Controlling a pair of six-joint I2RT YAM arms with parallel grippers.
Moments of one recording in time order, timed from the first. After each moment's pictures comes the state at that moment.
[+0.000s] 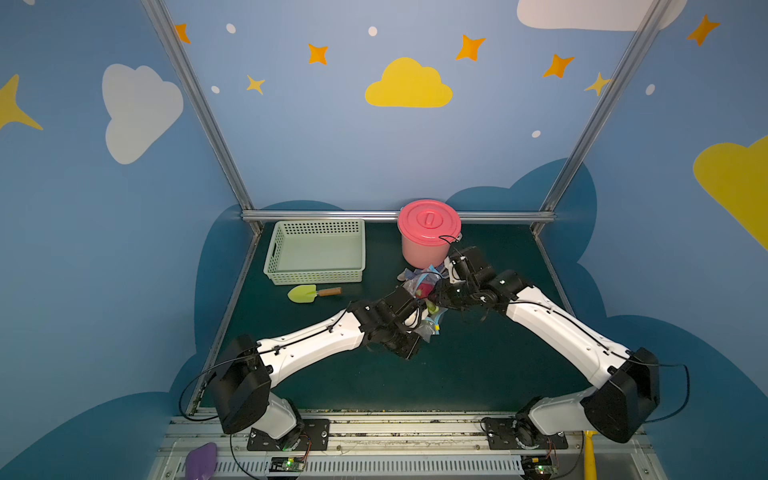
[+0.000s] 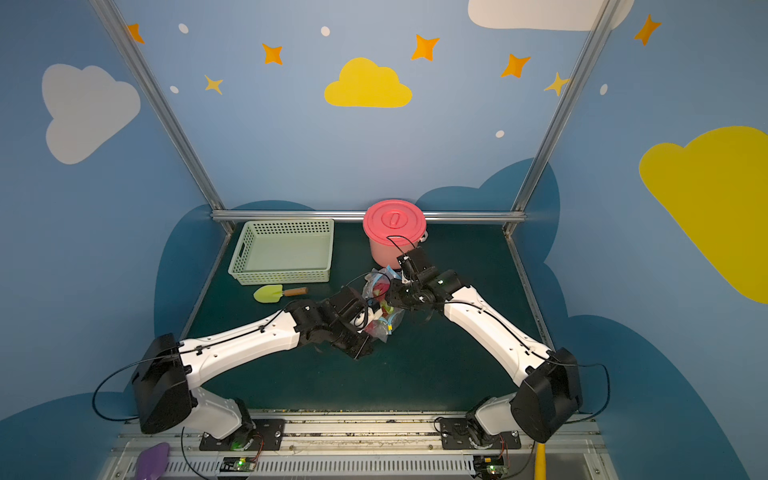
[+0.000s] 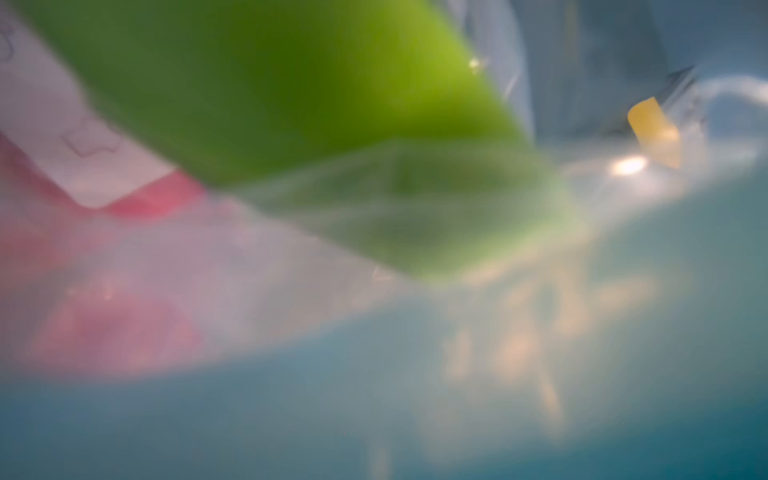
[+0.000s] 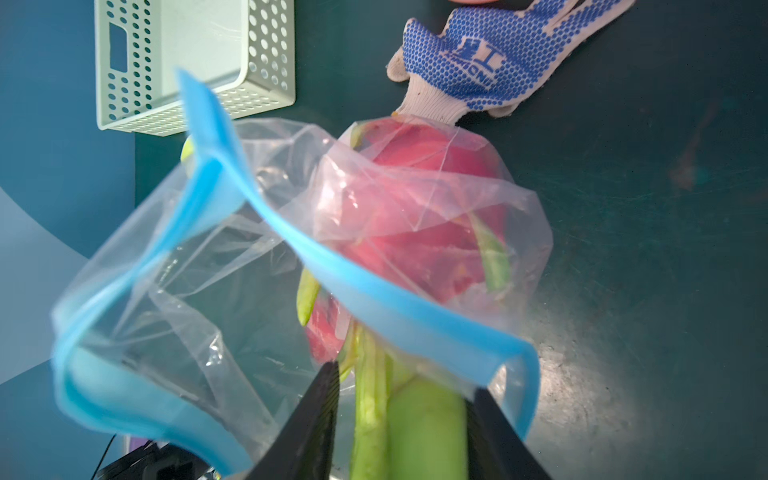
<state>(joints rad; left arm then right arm) -0.93 1.52 1.15 -0.70 0.29 -0.40 0.66 1.41 1.25 -0.78 -0.12 0.67</state>
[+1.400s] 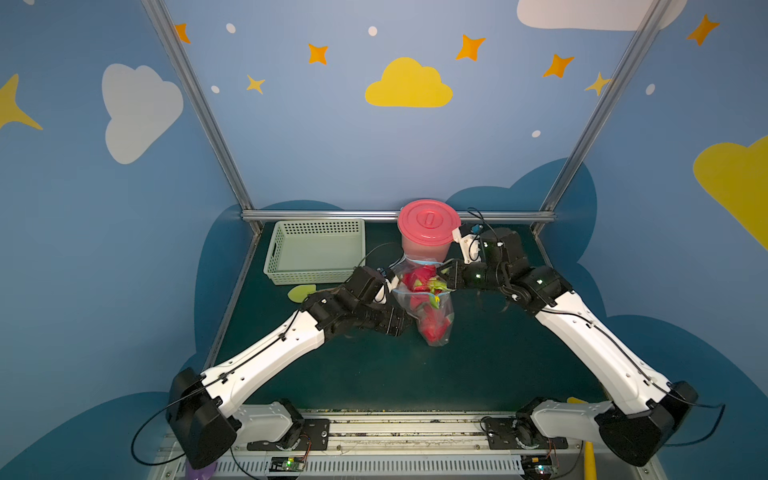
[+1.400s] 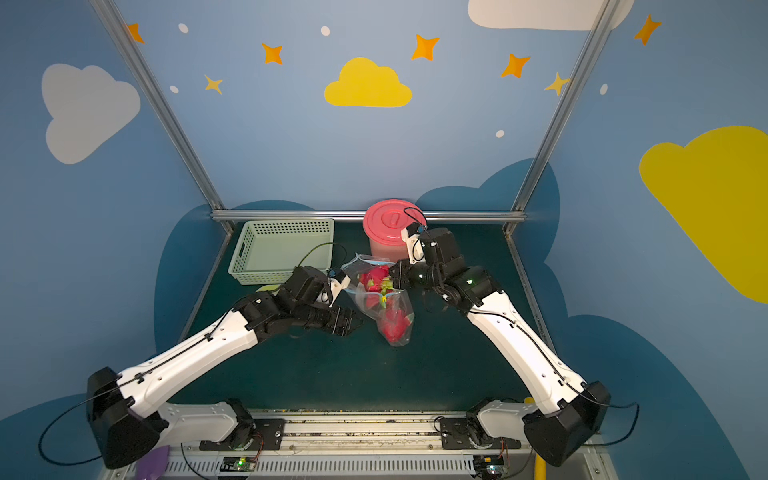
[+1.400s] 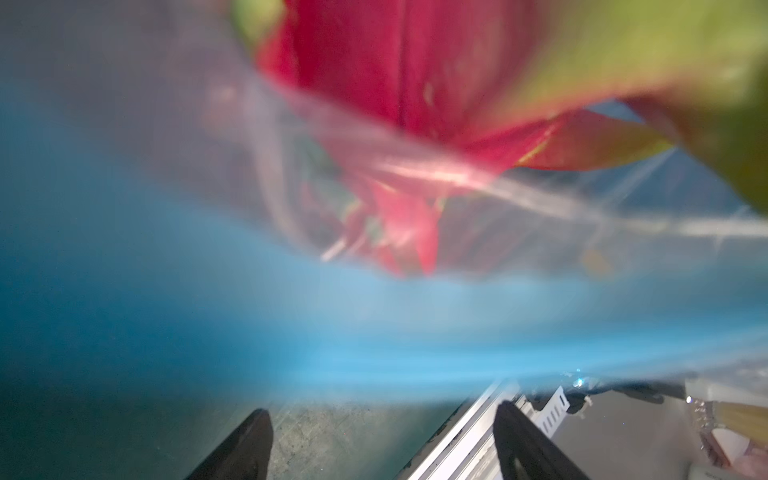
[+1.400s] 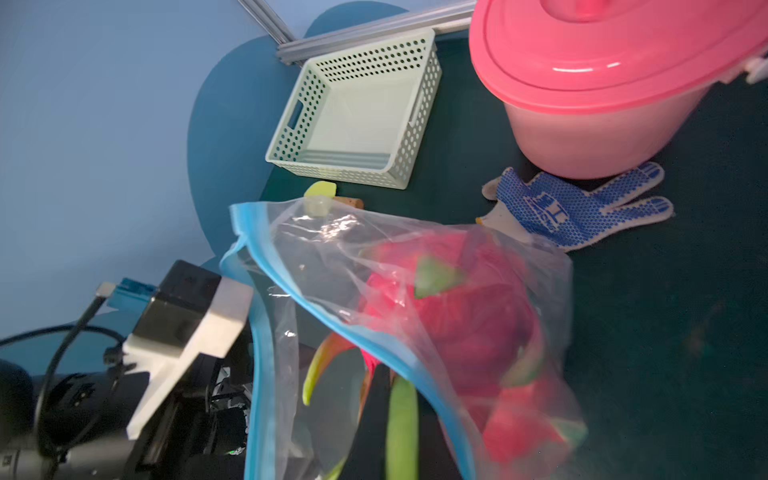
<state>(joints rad) -0.73 1.25 1.13 -0.70 0.21 -0.46 0.59 1.28 1.37 -0.69 -0.31 0.44</state>
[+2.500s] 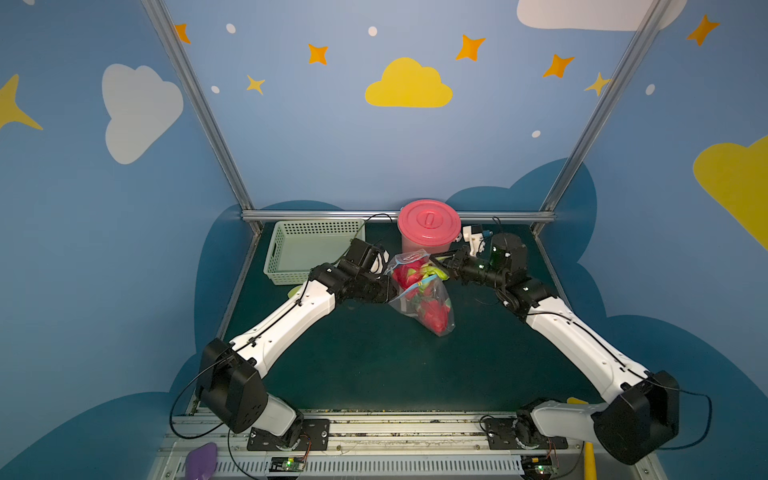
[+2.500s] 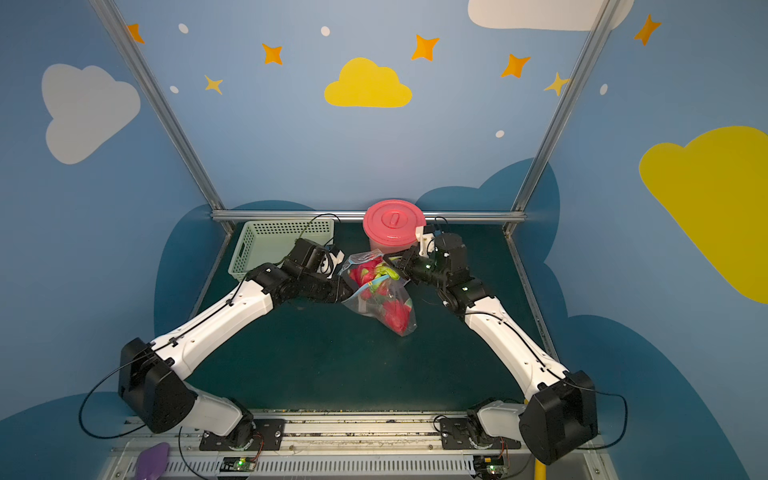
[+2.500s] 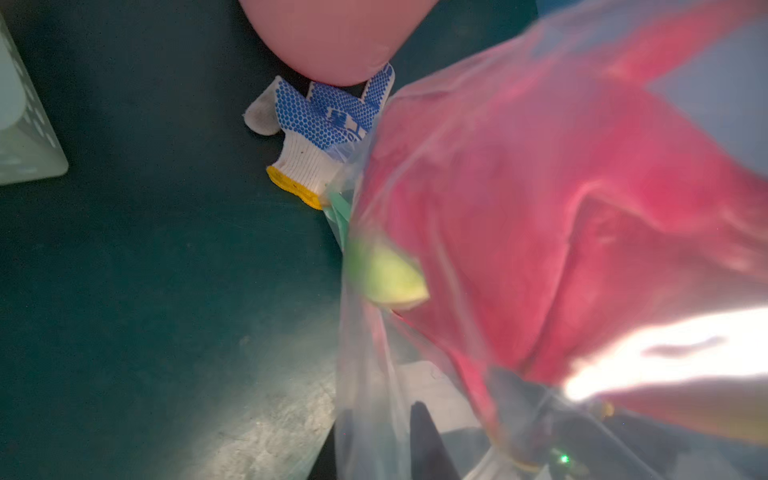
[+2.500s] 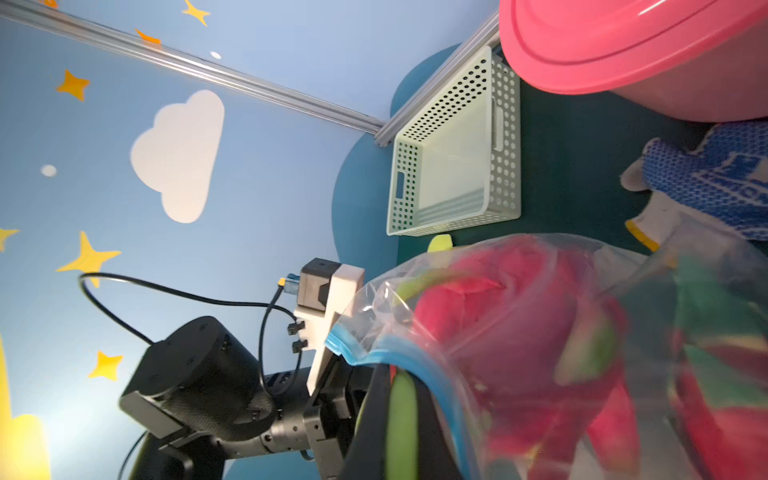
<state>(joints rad) -0.56 1.49 1.32 -0.72 0.28 -0.50 0.46 1.30 1.08 -0.06 -0.57 1.09</state>
